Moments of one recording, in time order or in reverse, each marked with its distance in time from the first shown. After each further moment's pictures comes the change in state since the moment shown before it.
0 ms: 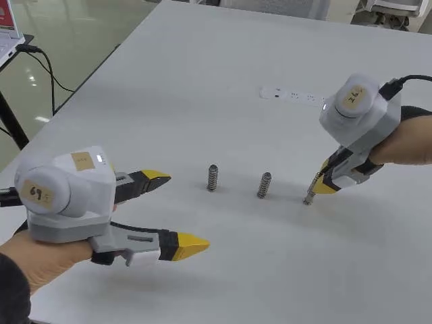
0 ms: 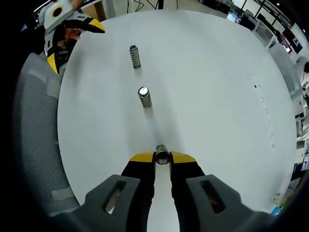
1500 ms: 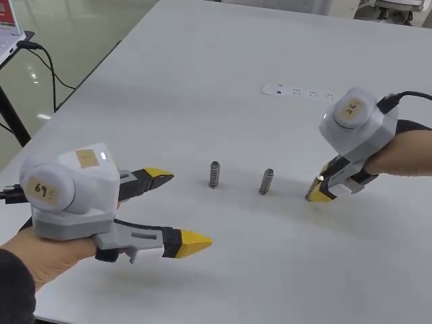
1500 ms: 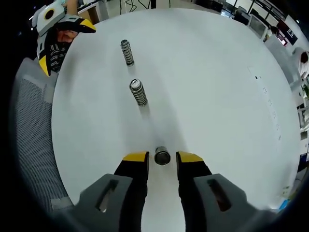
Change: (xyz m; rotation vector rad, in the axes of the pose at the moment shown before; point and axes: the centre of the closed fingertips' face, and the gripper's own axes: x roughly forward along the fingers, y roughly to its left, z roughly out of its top) left arm 0.003 0.002 -0.002 -0.005 0.006 -0.002; right arm 0.020 -0.002 -0.005 0.065 -0.037 -0.010
